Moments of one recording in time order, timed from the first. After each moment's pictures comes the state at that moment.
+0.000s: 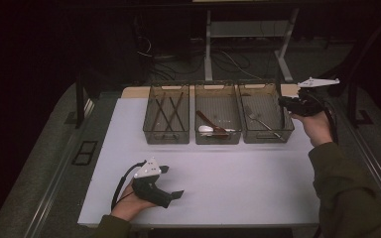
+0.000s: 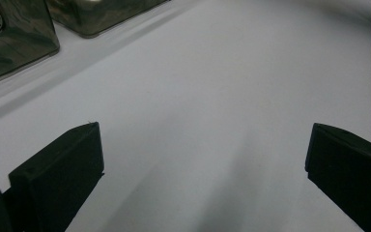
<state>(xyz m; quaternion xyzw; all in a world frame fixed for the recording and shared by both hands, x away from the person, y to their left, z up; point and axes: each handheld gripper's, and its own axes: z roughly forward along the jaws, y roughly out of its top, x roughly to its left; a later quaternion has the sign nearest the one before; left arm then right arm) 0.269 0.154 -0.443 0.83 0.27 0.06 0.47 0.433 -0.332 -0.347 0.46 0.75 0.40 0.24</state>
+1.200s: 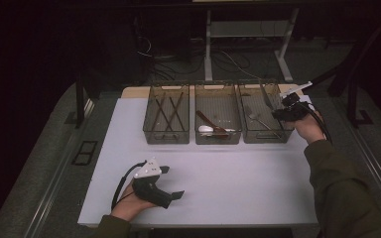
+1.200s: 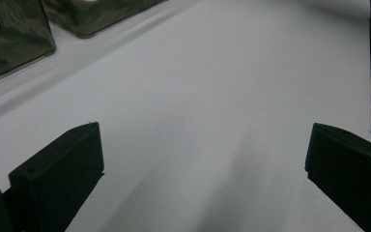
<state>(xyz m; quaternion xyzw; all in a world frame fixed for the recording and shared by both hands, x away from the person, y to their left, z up) 0.268 0.153 -0.443 0.84 0.27 0.06 0.47 0.464 -0.317 -0.387 0.44 0.83 0.28 0.19</state>
